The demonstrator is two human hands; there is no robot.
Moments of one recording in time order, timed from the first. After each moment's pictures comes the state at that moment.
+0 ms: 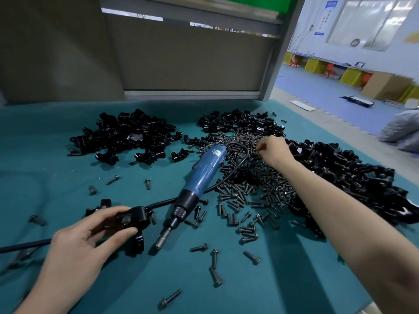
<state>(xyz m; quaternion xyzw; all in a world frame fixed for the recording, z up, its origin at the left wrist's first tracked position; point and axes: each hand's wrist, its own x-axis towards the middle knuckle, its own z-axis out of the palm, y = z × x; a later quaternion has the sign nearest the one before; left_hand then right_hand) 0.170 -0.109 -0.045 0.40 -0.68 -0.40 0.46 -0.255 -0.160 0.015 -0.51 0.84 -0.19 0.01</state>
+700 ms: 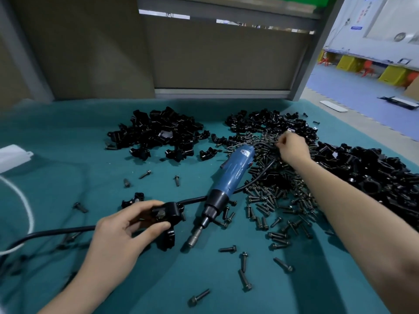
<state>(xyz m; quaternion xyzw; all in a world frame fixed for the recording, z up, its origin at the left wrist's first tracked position) 0.166 -0.102 -0.033 0.39 -0.69 -0.40 0.47 -0.238 -0.199 0.001 -0.46 0.86 -0.24 -0.01</state>
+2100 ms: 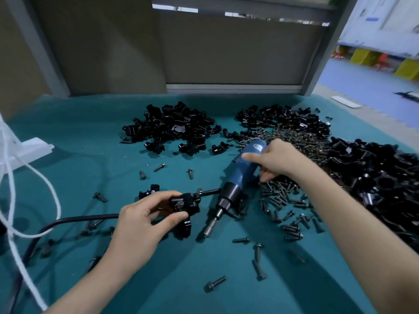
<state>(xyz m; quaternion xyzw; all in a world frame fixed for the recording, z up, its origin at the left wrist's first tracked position) 0.165 -0.105 -0.032 0.39 -0.70 -0.40 0.45 -0.126 -0.140 0.048 -0.50 0.80 -0.21 0.25</state>
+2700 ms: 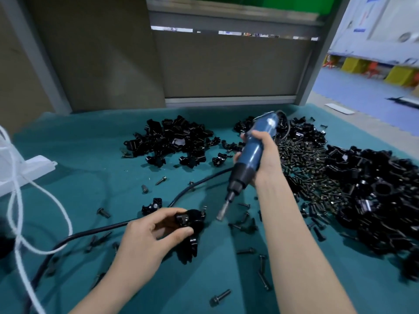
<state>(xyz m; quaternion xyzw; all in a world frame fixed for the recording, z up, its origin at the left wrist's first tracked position) 0.165 -0.100 -0.023 0.40 -0.68 -0.44 0.42 -0.080 -0.161 0.036 -0.14 0.38 -0.73 0.55</state>
